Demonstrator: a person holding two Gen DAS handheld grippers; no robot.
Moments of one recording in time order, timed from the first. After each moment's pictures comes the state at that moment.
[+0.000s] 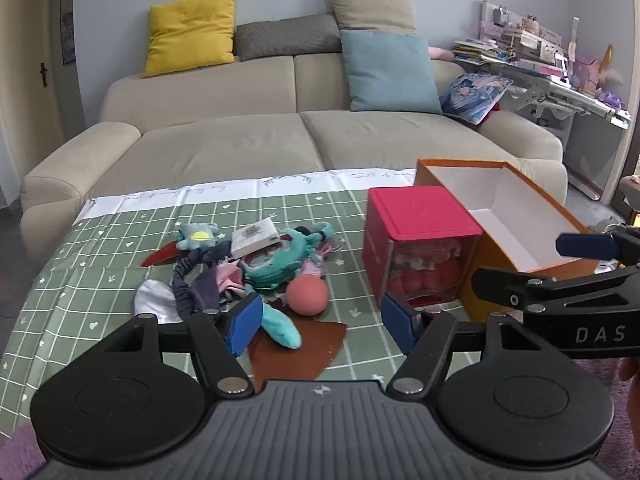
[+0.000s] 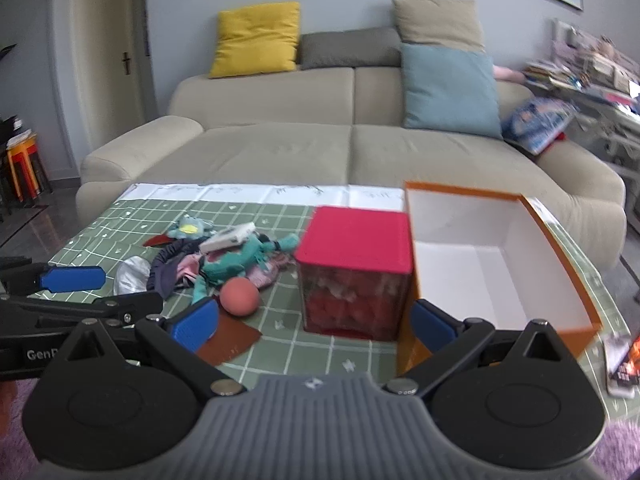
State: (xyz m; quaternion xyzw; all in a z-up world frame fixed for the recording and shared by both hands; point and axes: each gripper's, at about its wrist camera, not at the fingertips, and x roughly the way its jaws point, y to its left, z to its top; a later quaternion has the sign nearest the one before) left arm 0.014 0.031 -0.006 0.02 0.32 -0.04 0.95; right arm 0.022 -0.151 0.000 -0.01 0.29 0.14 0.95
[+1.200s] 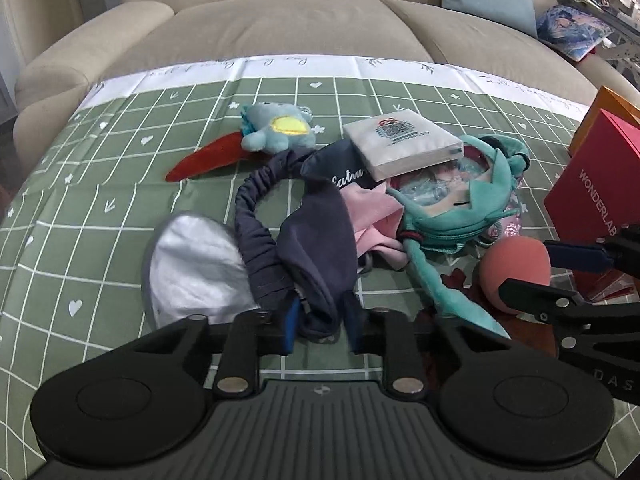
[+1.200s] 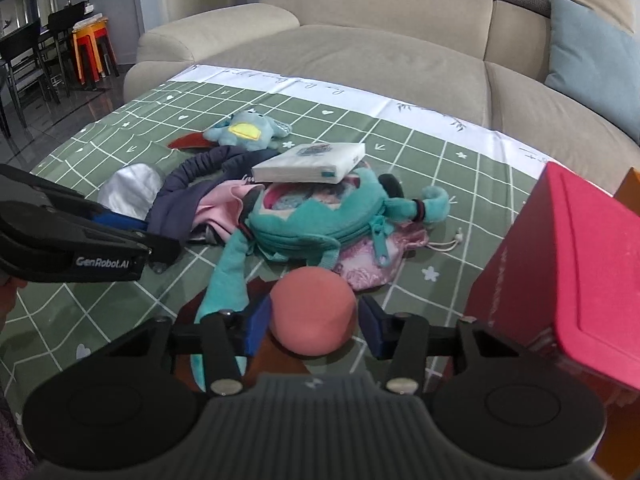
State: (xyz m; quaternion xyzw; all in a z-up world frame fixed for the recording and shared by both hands) left arm 0.167 0.154 -0.135 -0.02 0.47 0.01 0.88; right arm 0.193 -0.012 -0.129 -0.11 0.40 0.27 0.87
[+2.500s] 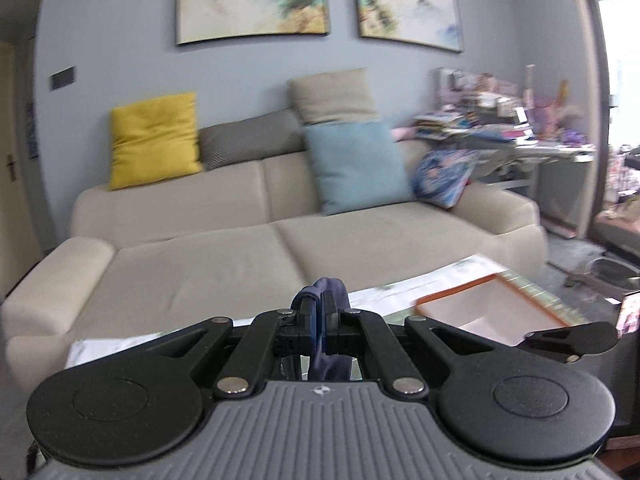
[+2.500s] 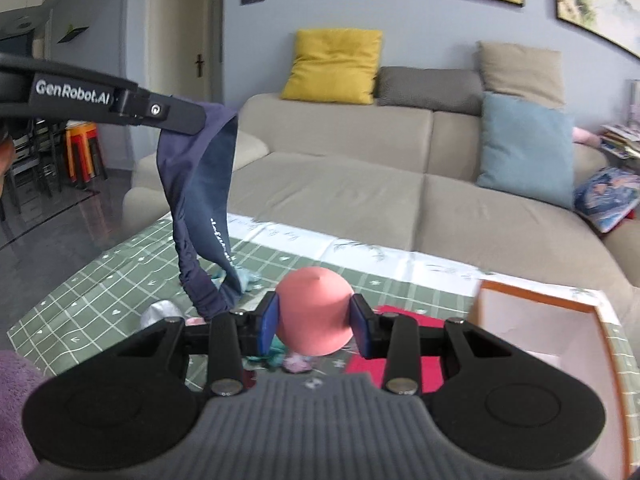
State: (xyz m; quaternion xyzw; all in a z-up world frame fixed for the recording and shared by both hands) left arm 0.096 0.040 0.104 0.06 0.19 -0.11 0.97; right arm 0.103 -0.115 0.036 -0.06 0.25 0.23 0.94
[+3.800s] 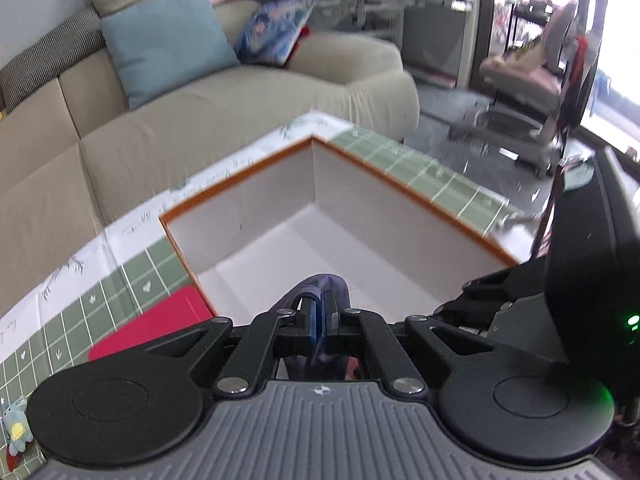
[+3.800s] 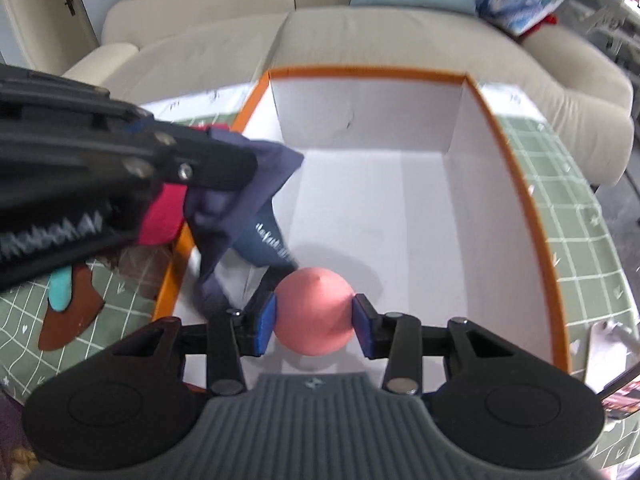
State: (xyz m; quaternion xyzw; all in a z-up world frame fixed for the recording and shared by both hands) left arm 0.193 -0.186 -0.022 0.16 0.38 -0.30 0.86; right arm 0.187 -0.289 -0.065 0.02 0.48 0.11 0.87
